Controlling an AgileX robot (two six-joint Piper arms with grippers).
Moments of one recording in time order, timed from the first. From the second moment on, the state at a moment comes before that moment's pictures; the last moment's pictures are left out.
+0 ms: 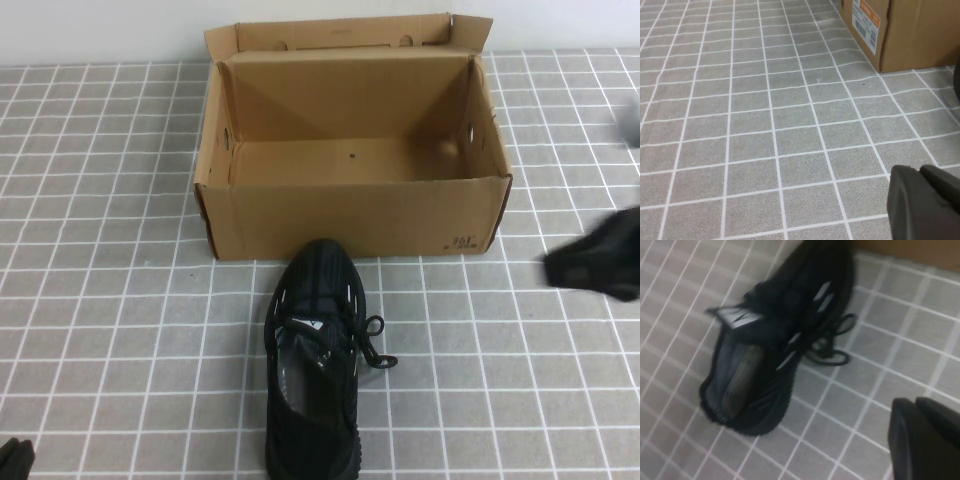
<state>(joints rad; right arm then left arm) 0.28 1.15 -0.99 0.59 0.92 -0.31 -0.12 -0.01 0.03 -0.12 0.36 0.22</state>
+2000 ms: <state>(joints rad) 0.81 1.95 -1.65 0.10 1.02 -0.47 -0.12 -0.01 0.03 -0.11 0.36 0.22</state>
